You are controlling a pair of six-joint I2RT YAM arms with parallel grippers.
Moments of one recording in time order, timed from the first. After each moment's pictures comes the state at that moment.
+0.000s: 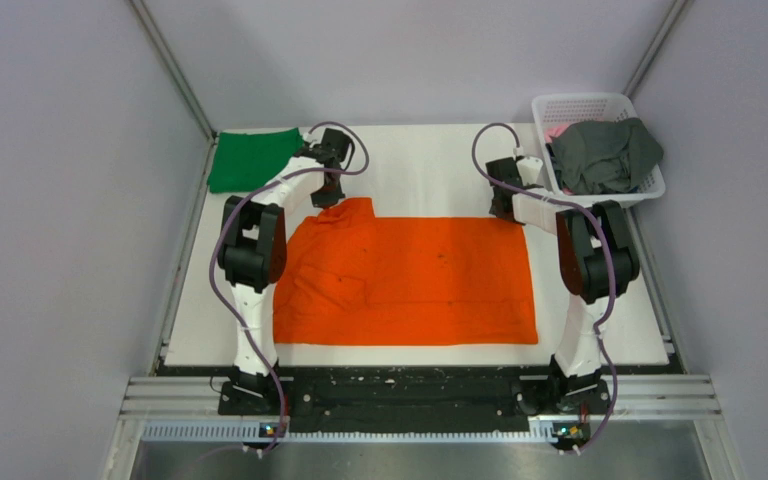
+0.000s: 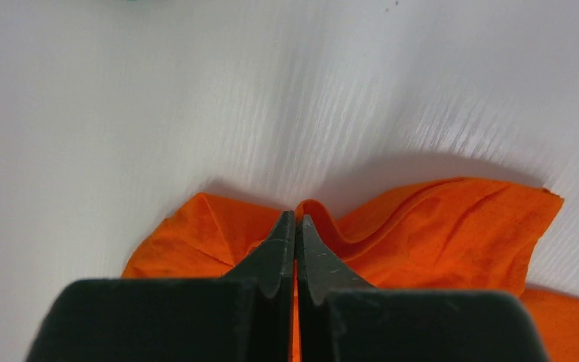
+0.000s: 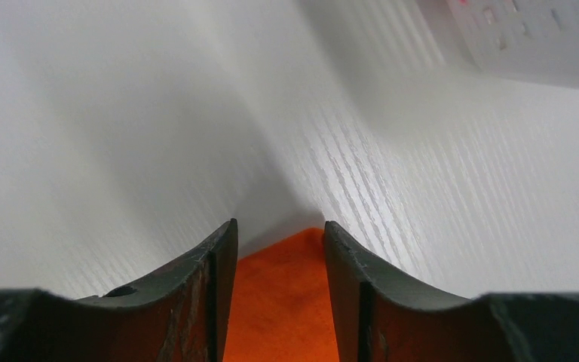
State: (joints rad) left arm -0.30 2.13 1.73 -0.75 -0.36 -0.50; right arm 0.26 1.95 1.22 -0.23 0.55 0.53
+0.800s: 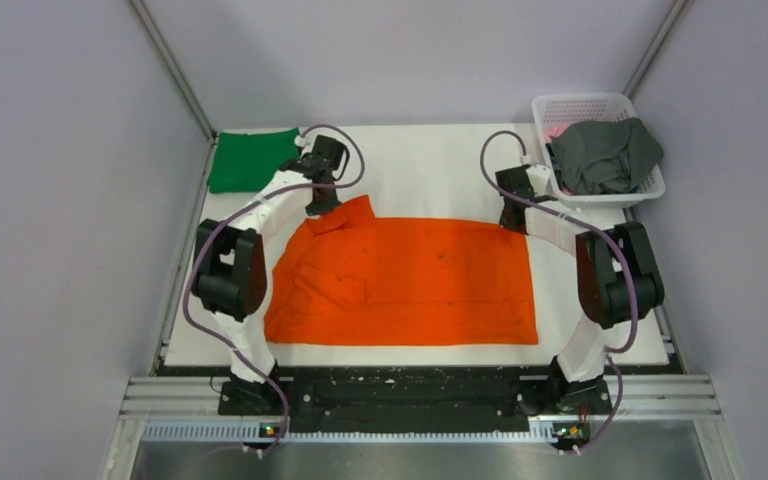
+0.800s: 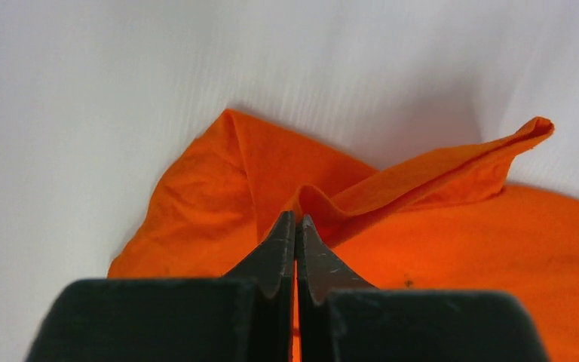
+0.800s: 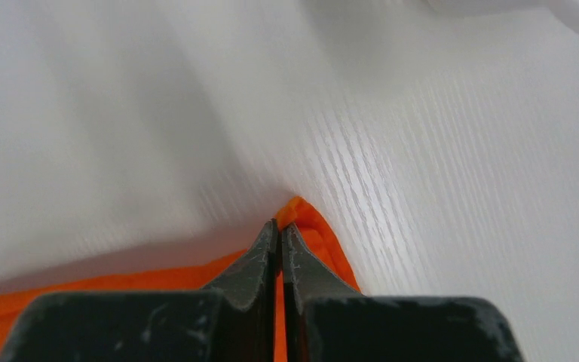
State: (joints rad) left arm -0.33 1.90 1.53 -0.71 -0.35 -0.52; right arm 0.26 1.79 1.10 -0.27 0.50 0.51
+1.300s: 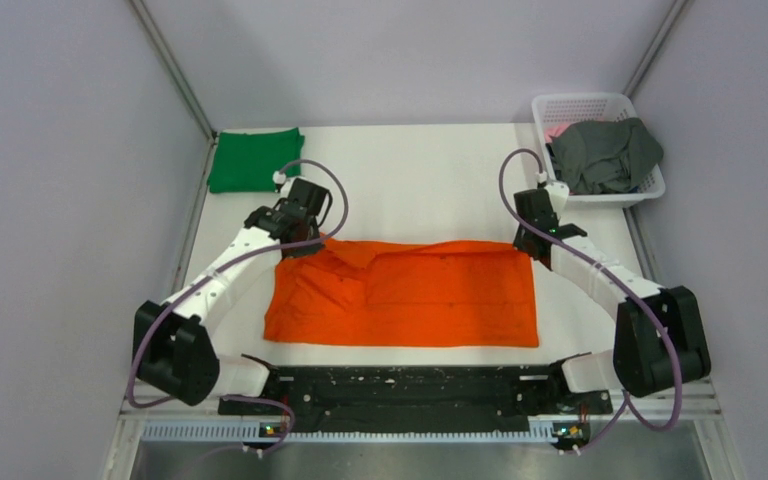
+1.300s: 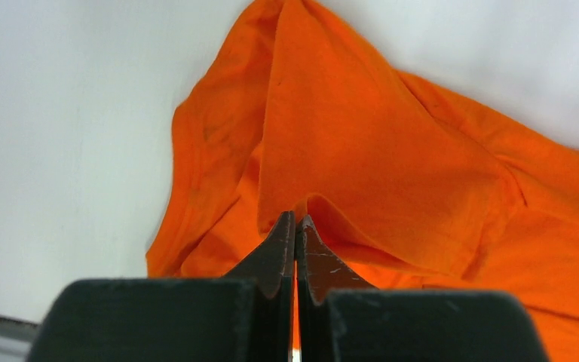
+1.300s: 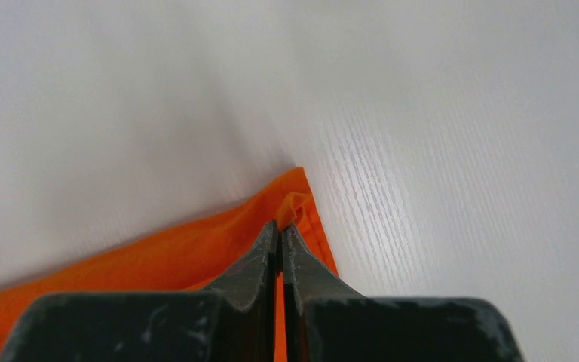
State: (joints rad) left arm -0.41 1.34 1.07 -0.78 -0.36 -0.57; right arm 0.28 1.35 0.81 -0.34 0.45 0.47
